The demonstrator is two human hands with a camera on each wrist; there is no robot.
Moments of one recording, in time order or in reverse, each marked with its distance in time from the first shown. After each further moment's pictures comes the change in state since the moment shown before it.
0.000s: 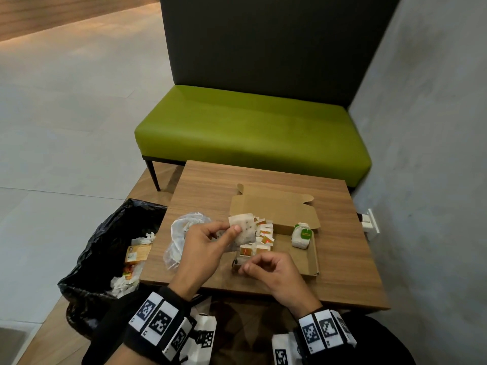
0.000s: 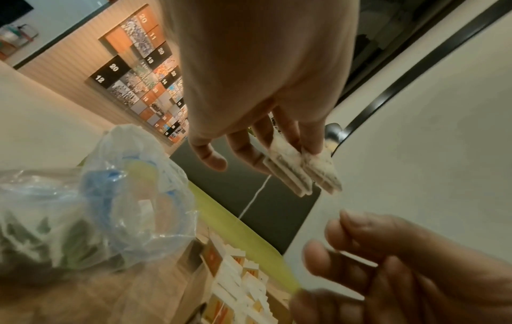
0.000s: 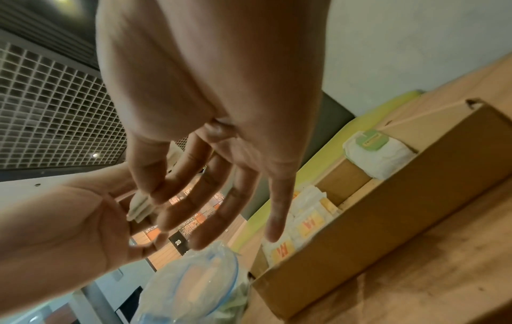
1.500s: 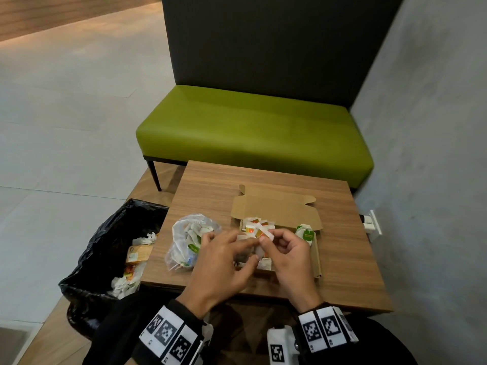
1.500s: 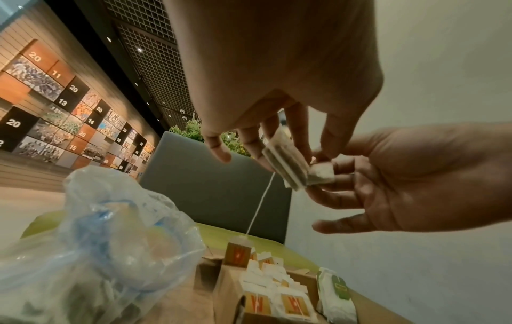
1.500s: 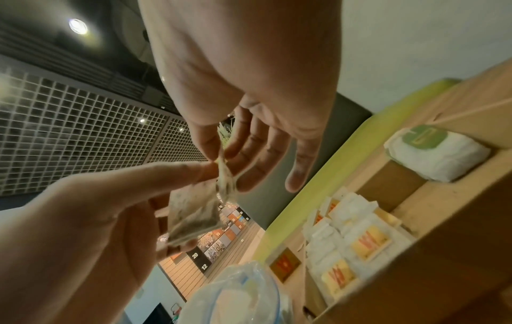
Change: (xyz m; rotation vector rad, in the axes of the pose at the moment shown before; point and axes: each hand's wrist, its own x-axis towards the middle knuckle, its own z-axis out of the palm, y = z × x) left_hand -0.018 0.000 0.013 0.709 -0.142 0.317; right_hand 0.010 -0.026 0.004 0.122 0.429 -0.098
